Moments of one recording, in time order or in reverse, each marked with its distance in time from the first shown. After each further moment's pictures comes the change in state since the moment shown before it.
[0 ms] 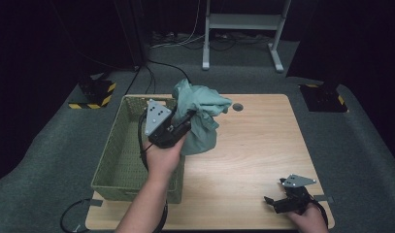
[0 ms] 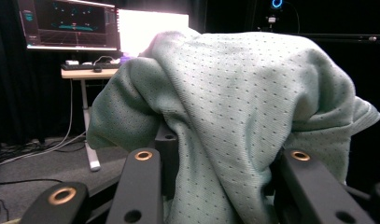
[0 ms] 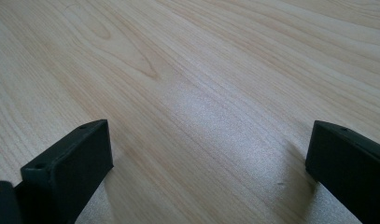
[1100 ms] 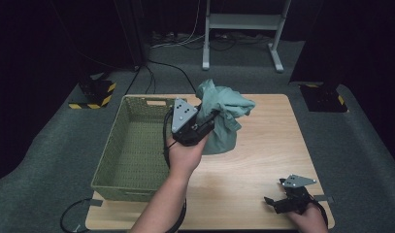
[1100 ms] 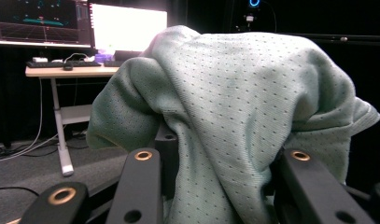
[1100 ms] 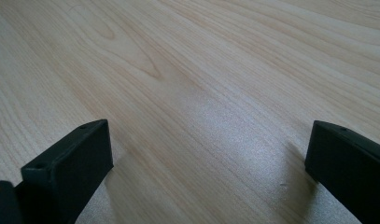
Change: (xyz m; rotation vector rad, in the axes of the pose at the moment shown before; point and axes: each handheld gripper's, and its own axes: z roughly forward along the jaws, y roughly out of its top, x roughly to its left) left arm -0.036 -0.005 0.035 0.005 -0.079 -0.010; right arm 0.000 0.000 0.000 -0.003 0.012 -0.003
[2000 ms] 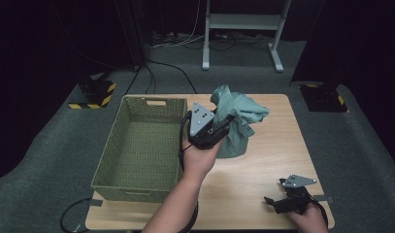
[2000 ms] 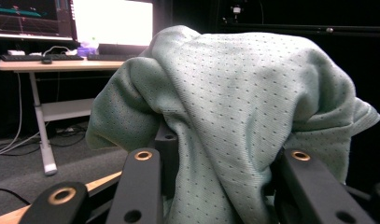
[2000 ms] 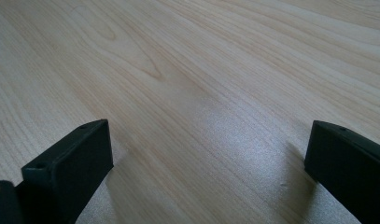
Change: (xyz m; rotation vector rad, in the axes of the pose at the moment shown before) left arm -0.023 -0.019 0.024 0.027 -0.047 0.000; right arm 0.000 0.000 0.000 -0.003 0.006 0.001
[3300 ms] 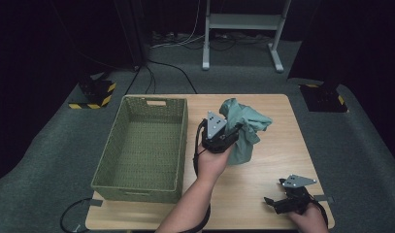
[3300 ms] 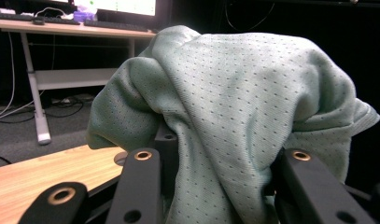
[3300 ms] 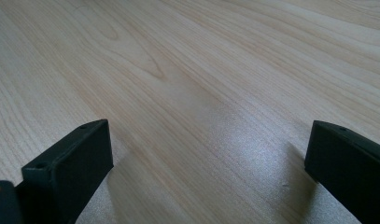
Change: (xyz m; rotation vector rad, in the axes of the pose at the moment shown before) left arm -0.004 -0.055 0.044 0.082 0.028 -0.062; right arm 0.000 0.000 0.000 0.000 0.007 -0.003
